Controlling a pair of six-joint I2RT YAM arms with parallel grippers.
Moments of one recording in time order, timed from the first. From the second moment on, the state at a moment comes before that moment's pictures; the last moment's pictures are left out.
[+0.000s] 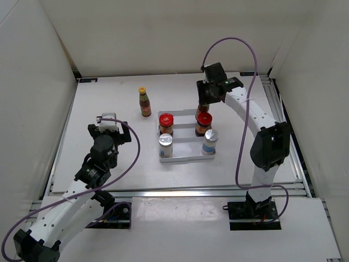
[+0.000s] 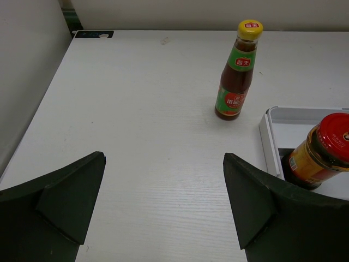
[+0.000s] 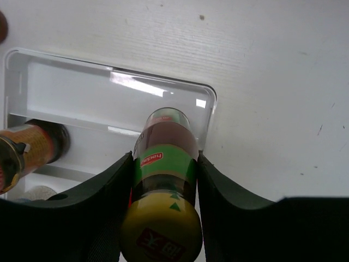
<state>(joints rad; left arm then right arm) -0.54 0.63 0.55 -0.05 -0.65 -0.04 0.45 1.87 1.80 -0.77 0.06 0.15</state>
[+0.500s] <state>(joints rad) -0.54 0.63 0.55 -0.05 -0.65 -0.04 0.45 1.96 1.76 -0.70 0.07 0.15</state>
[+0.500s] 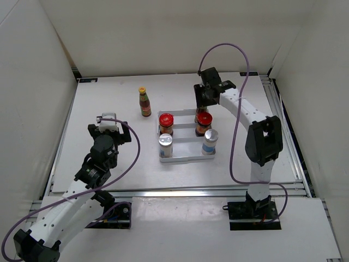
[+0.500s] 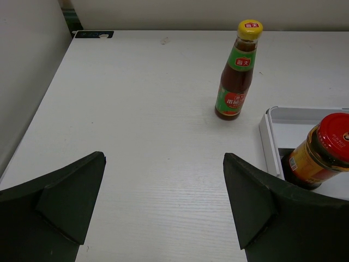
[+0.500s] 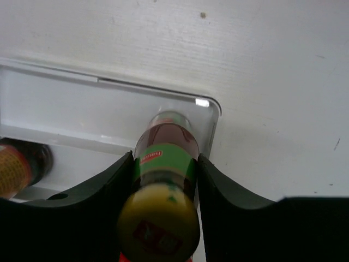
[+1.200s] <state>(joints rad) -0.52 0.83 0.63 -0.11 -0.62 -0.02 0.48 1.60 1.76 -0.71 0.16 0.23</state>
